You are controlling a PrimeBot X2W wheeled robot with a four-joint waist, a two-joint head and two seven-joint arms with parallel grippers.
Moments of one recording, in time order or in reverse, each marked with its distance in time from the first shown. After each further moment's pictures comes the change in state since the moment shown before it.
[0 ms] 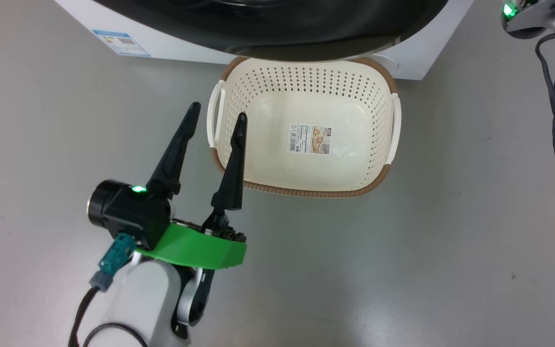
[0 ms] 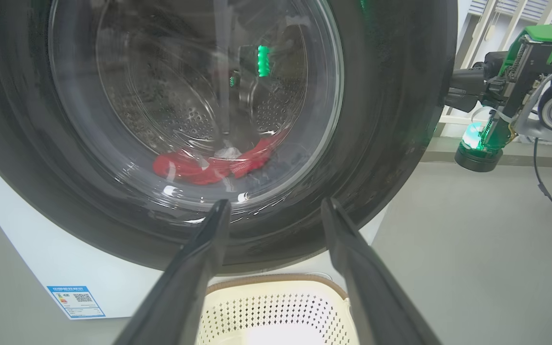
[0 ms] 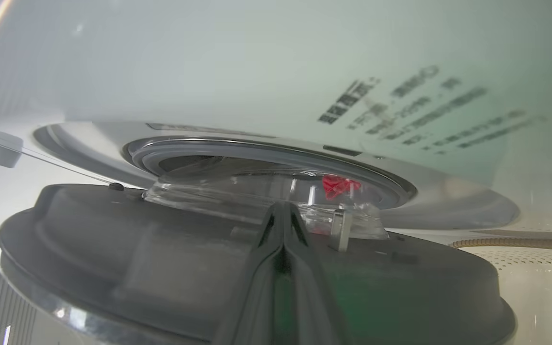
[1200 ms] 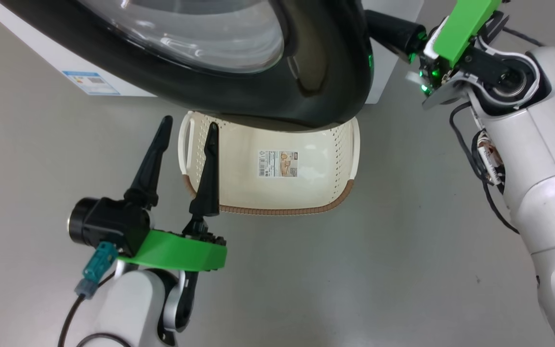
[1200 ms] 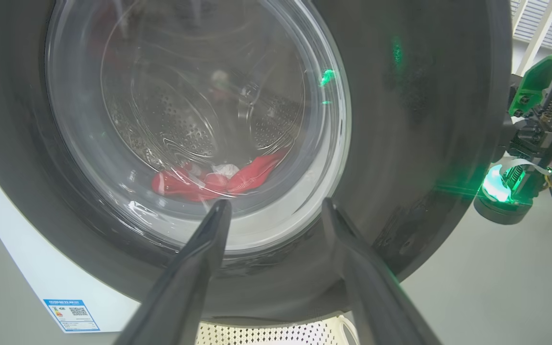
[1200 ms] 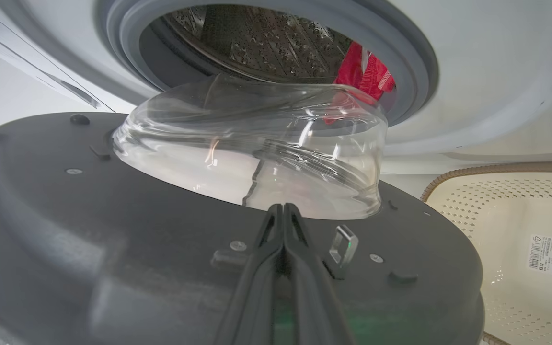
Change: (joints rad) left arm 0.049 0.000 0.069 0.014 0.020 0.016 0.000; right arm 0.143 0.101 0.131 -0.068 -0.036 0.000 0.057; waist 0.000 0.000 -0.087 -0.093
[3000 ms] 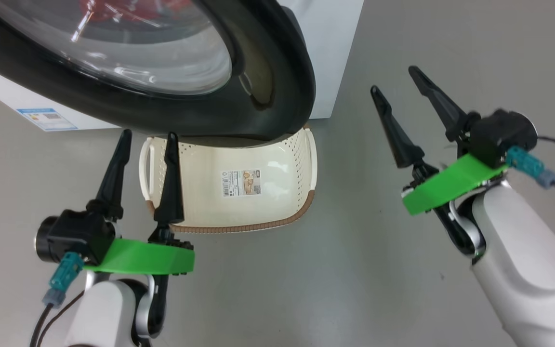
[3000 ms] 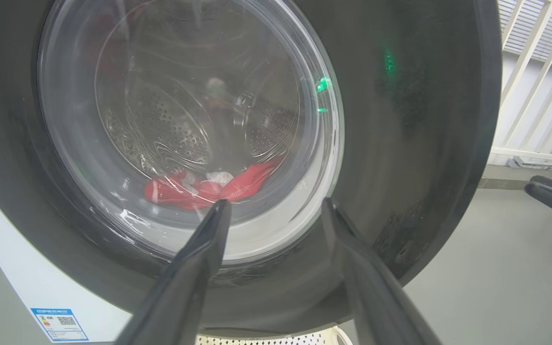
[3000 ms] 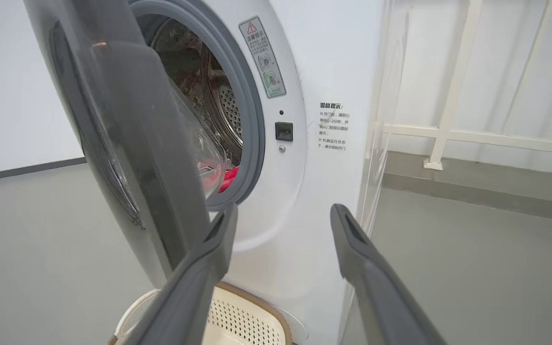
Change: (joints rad) left arm 0.058 0.000 0.126 0.009 0.024 -0.029 0.000; right arm 0.469 -0.079 0.062 -0.340 -1.137 0.000 -0.917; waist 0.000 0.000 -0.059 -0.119
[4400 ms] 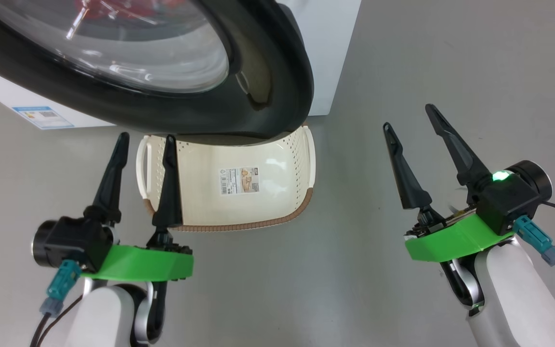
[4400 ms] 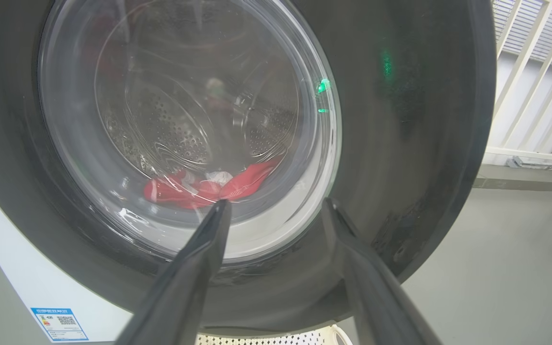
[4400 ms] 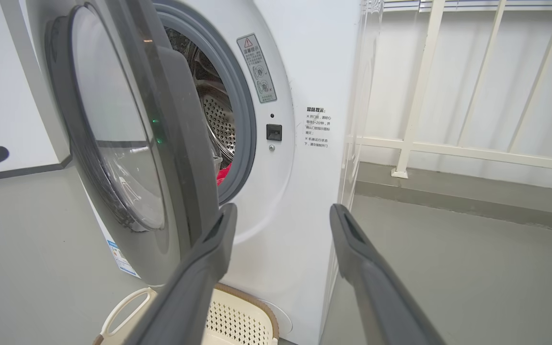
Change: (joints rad) left arm 0.024 0.000 0.006 -0.036 0.012 0.002 0.000; right arm 0.280 0.127 -0.199 -0.272 -0.261 0.000 0.000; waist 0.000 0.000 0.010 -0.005
